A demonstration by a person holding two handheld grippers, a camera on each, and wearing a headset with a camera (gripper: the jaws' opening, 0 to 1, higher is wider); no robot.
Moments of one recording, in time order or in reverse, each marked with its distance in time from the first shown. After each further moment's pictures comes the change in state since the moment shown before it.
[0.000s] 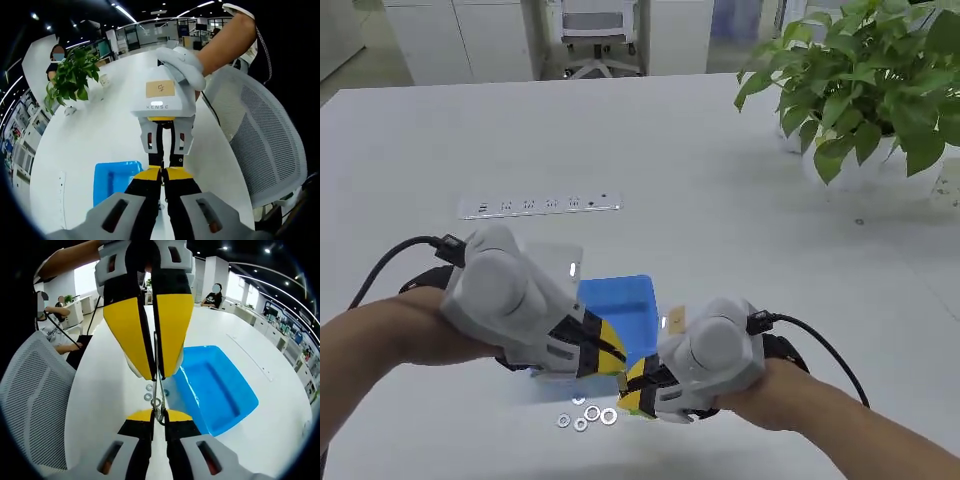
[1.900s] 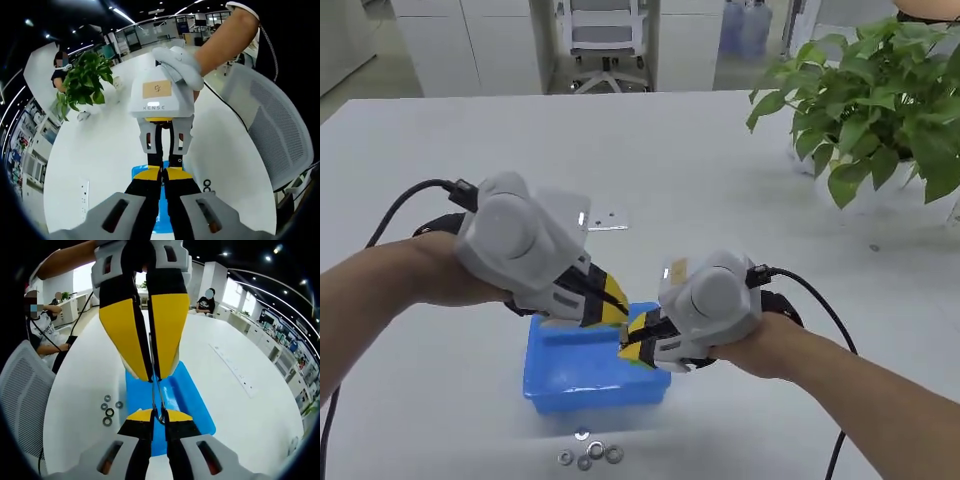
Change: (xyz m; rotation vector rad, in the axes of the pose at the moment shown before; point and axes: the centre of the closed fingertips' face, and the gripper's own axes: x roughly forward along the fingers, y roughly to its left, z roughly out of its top) left arm -0.014 0.081 -0.001 0.067 0.017 0.061; right arm 0.001 -0.088 0.026 -0.049 -0.016 -0.061
